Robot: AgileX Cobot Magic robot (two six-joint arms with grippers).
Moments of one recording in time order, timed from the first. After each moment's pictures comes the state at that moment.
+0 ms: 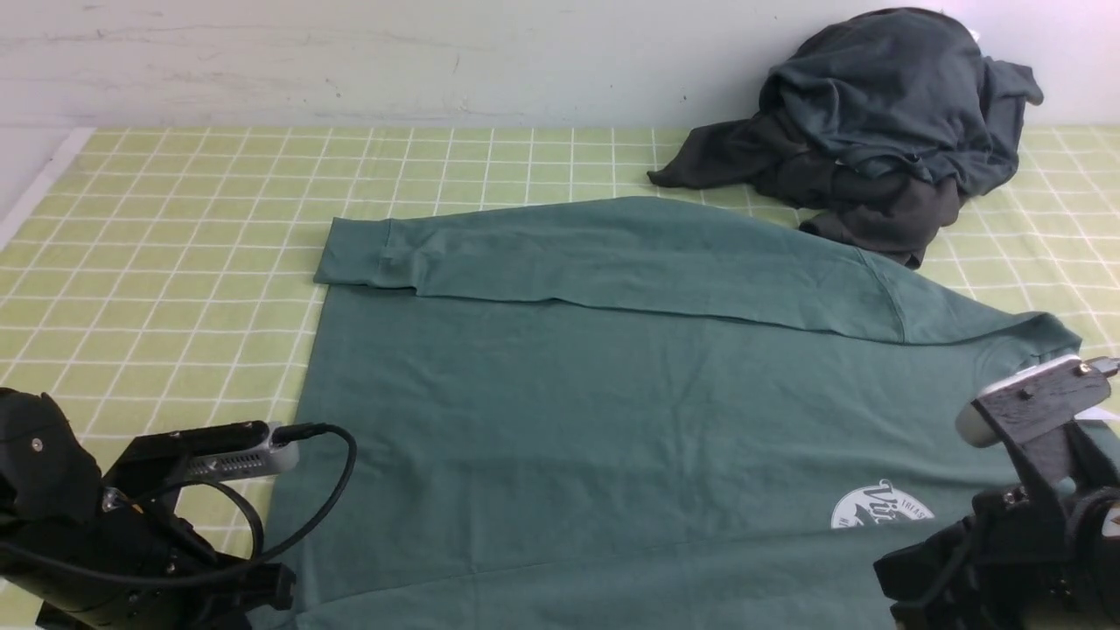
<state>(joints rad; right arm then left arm) 0.31 1.16 -0.52 0.53 0.58 -0.47 -0.05 1.48 -0.60 -0.38 0.65 0.20</state>
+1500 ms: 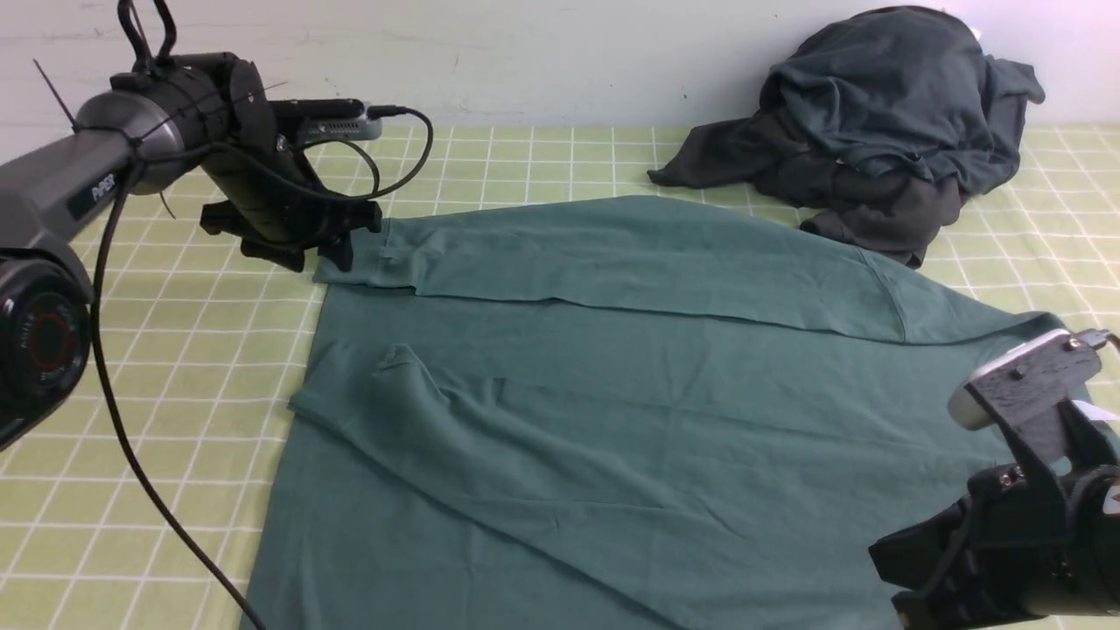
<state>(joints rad) 0.31 1.16 -0.57 0.52 0.62 -0.52 -0.05 2.37 -2.07 -0.06 0.91 -0.03</state>
